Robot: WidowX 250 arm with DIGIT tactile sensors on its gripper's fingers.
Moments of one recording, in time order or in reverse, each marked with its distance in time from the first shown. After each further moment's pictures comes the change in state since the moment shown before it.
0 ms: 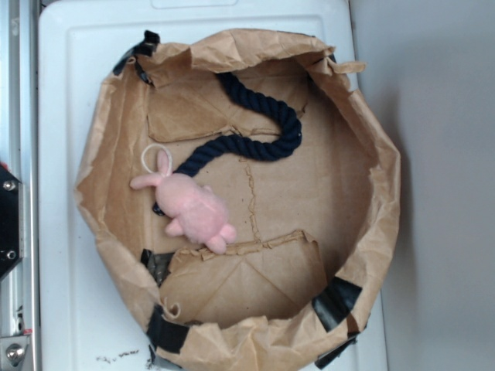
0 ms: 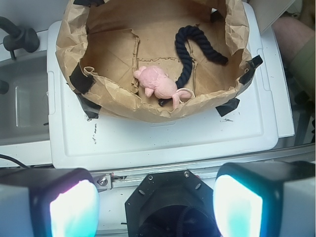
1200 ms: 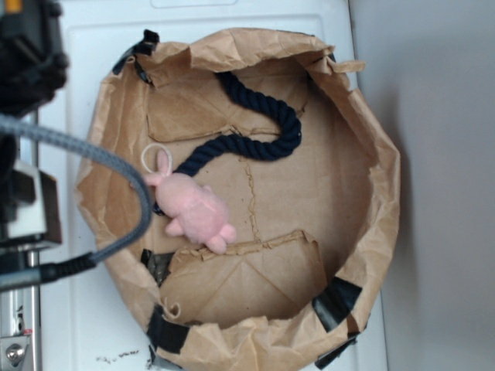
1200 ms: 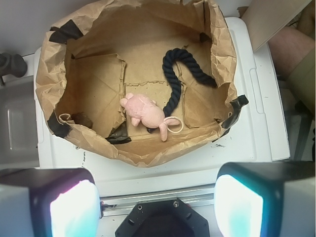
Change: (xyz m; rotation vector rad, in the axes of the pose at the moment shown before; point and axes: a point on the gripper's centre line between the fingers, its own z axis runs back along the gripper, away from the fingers) arm 0.048 0.026 -0.008 -0.001 0.005 0.030
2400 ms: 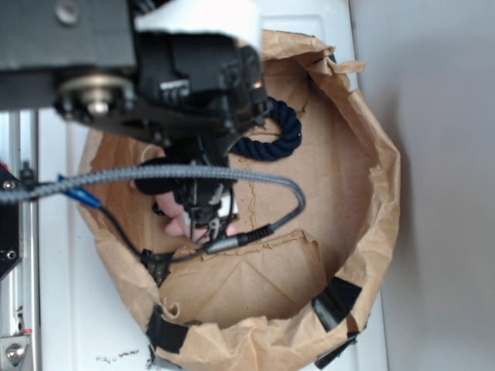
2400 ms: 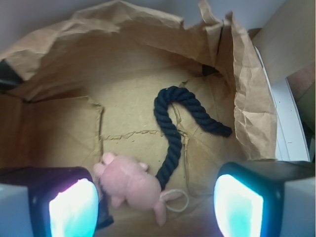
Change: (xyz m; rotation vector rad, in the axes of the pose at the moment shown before) arm 0.068 0.006 -0.093 0.067 -0.109 0.075
